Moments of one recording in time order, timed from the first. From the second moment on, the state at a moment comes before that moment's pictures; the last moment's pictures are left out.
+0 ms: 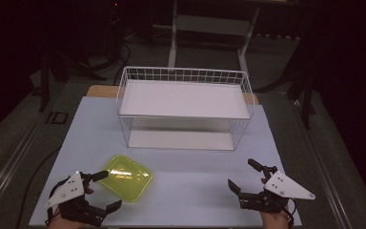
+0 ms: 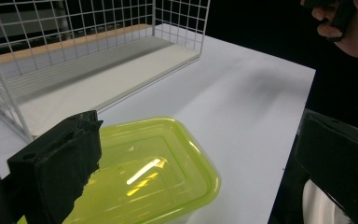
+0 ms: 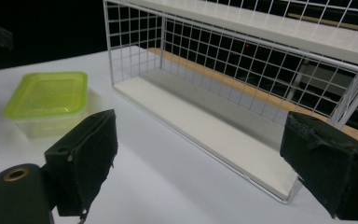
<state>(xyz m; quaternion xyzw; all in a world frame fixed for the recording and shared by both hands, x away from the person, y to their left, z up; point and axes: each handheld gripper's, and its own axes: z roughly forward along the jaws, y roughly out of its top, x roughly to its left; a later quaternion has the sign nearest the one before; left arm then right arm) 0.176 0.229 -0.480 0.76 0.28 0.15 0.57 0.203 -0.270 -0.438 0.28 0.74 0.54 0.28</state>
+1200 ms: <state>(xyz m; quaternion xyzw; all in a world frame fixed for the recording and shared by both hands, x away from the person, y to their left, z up) 0.247 0.283 -0.493 0.79 0.41 0.19 0.41 0.200 -0.268 -0.432 0.29 0.74 0.55 0.26</state>
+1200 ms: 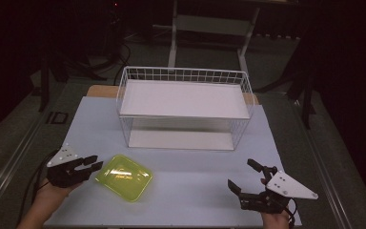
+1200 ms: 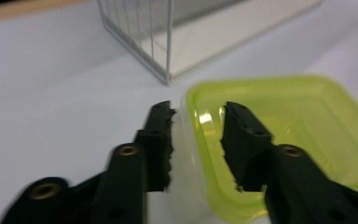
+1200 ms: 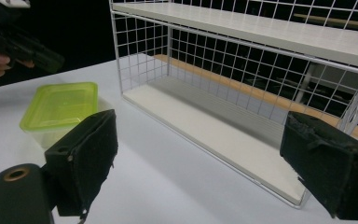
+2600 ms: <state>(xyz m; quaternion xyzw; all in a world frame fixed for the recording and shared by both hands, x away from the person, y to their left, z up) 0.244 0.241 -0.535 0.85 0.37 0.05 0.36 0.201 -0.267 -0.433 0.28 0.74 0.55 0.26</state>
